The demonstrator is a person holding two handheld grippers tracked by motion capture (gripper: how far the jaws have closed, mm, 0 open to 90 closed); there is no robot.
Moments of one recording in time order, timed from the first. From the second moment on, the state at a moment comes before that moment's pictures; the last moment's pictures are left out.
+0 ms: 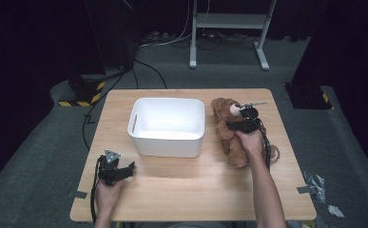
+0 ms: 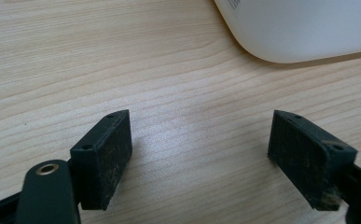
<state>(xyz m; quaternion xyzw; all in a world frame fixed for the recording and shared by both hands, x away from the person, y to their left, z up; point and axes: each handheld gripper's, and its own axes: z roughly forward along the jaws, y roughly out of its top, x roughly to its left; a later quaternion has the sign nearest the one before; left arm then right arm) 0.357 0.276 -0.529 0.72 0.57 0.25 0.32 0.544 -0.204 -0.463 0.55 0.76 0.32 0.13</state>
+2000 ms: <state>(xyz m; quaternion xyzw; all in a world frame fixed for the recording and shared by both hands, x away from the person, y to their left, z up) 0.357 0.275 -0.529 0.72 0.57 0.25 0.32 0.430 -0.250 -0.374 0.41 0.71 0.55 0.16</state>
